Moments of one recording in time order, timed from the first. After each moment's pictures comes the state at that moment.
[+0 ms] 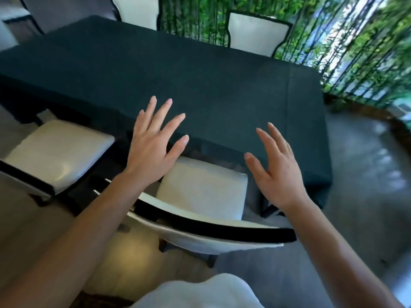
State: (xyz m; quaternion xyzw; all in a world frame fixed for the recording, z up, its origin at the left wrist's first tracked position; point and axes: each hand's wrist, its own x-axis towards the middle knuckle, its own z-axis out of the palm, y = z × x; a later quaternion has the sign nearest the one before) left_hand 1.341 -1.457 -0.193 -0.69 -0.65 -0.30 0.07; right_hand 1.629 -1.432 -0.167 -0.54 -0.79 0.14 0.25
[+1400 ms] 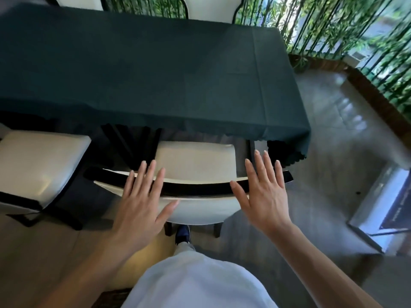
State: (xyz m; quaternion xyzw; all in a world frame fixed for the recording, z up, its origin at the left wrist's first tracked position) left_hand 1.325 -1.606 -0.278 -0.77 -0.64 -0.06 -0.02; right_hand 1.620 -1.568 -0.260 -0.66 -0.75 -0.01 0.06
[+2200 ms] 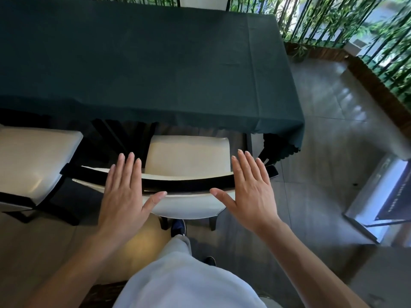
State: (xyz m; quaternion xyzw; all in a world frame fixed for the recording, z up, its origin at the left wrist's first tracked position) left_hand 1.344 -1.590 -0.279 -0.73 -0.68 -0.05 0.01; right_hand 1.638 -1.563 -0.262 -0.61 -0.79 0.02 0.03
